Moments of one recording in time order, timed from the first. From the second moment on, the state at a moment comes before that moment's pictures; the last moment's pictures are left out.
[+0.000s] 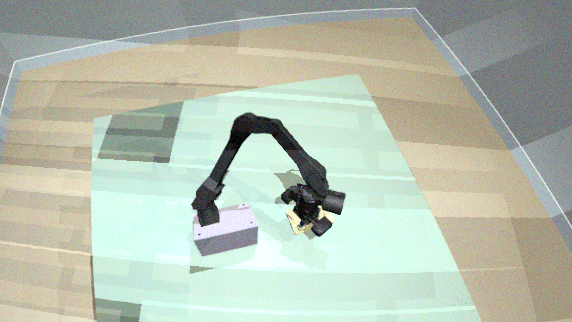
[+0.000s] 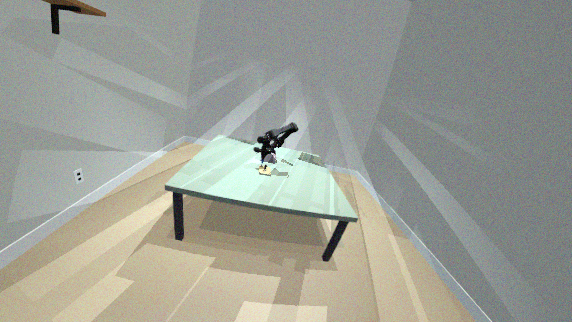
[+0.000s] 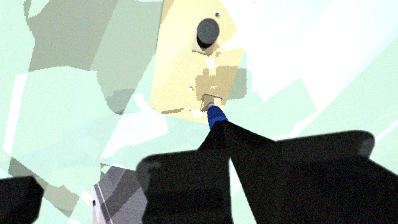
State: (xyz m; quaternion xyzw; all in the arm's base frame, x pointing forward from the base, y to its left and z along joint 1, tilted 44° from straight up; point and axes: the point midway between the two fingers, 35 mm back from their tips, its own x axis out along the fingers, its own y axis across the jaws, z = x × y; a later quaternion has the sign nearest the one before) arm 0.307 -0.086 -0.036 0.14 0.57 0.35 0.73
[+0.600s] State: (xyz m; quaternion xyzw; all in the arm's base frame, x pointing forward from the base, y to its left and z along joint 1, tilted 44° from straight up) arm 0.306 -0.083 -0.039 0.14 0.57 0.35 0.73
